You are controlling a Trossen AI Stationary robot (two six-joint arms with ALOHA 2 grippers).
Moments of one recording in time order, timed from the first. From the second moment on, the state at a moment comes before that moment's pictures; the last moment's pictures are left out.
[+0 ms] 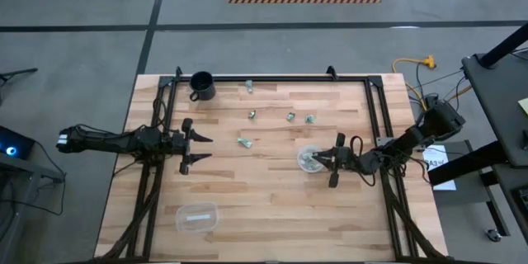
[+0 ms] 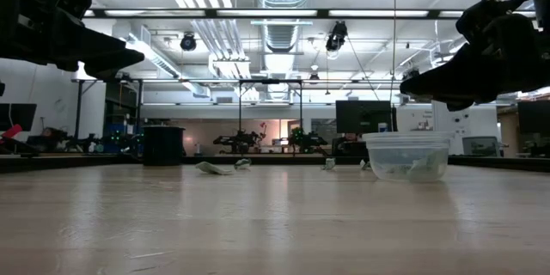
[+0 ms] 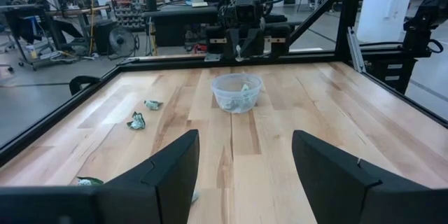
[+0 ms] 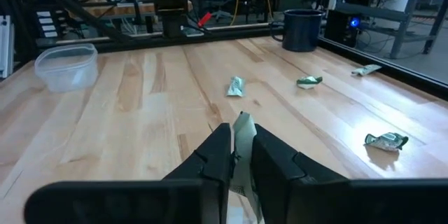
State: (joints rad) left arm -0.08 0.20 0.03 0.04 -0.09 0.03; right arm 0.43 1.49 0.04 1.29 0.68 0.18
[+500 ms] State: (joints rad) left arm -0.08 0.20 0.03 0.04 -0.09 0.03; right arm 0.43 1.49 0.04 1.28 0.68 0.21
